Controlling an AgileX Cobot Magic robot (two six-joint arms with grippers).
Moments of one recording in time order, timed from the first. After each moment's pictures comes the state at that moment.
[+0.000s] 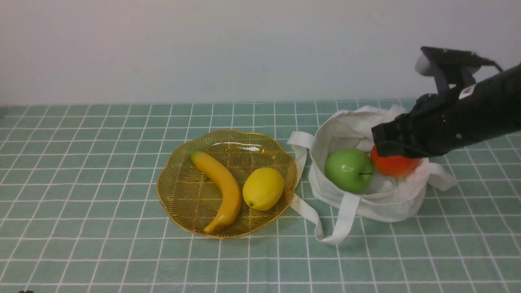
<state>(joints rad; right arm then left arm) 0.24 1.53 -1.17 0.34 0.76 -0.16 -0.06 -0.01 0.03 0.03 0.38 -0.06</state>
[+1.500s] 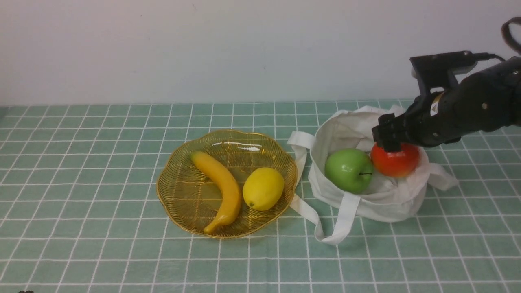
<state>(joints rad) 0.24 1.76 -1.20 -0.16 0.53 0.20 -0.06 -0.01 0.03 0.03 0.38 -0.06</state>
